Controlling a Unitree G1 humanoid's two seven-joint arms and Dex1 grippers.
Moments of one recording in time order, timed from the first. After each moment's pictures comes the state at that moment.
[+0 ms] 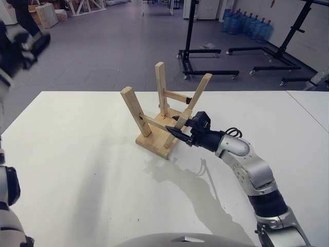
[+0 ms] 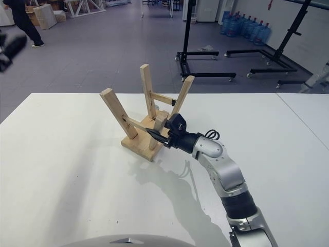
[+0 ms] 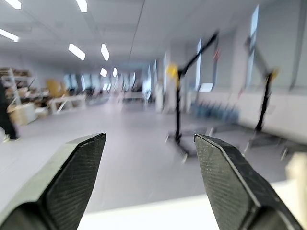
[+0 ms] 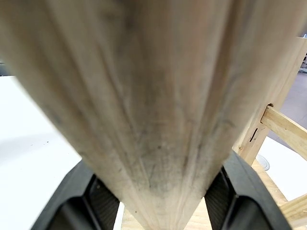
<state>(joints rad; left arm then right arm) -0.79 0.94 0.00 0.78 -0.64 0.15 -0.60 -0.26 -0.40 0.17 -0.29 0.37 0.41 0.63</state>
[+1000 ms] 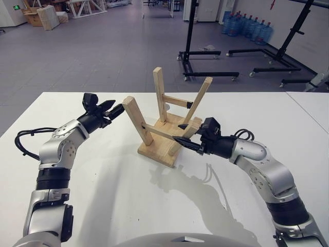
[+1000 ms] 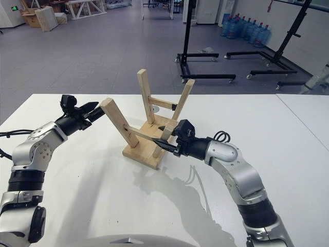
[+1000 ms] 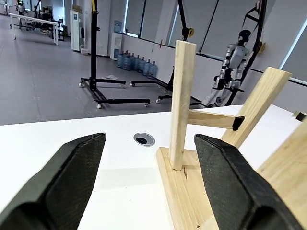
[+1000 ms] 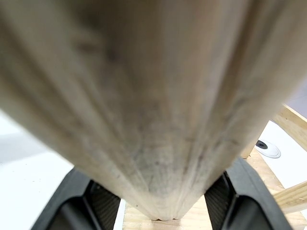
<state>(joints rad) -0.44 0.48 0.15 0.17 -0.59 0.49 -0.61 -0.19 -0.53 0.14 -0.42 0.45 0.50 0.72</state>
